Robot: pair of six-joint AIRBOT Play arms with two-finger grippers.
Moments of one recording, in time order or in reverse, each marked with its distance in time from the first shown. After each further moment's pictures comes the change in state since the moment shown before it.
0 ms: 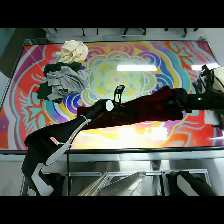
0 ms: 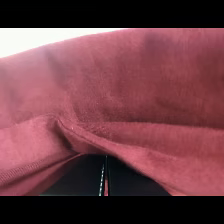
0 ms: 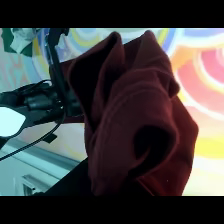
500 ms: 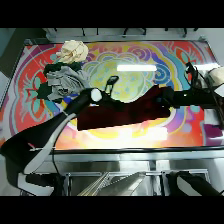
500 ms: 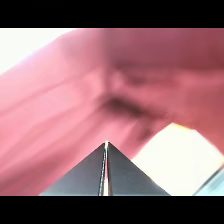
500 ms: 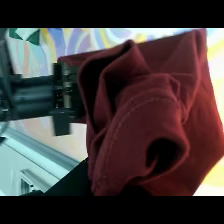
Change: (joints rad) left arm 0.155 0.236 -0.005 0.190 -0.334 0.097; right arm 0.158 -0.082 0.026 0.023 -0.129 -0.055
